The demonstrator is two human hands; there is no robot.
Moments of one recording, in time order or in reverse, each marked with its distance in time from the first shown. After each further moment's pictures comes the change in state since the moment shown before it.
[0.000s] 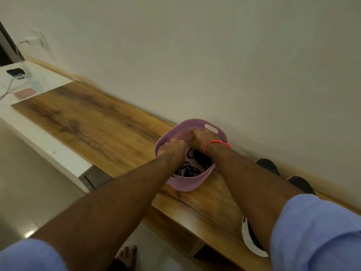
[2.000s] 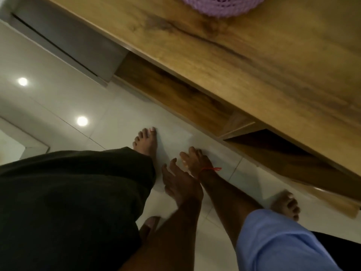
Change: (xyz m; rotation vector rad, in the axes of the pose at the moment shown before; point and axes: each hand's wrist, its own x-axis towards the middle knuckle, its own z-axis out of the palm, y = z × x) left_hand -0.135 -0.174 0.456 -0.121 -0.400 -0.513; right_hand -0.207 -0.038 0.523 0.087 -0.449 -0.178
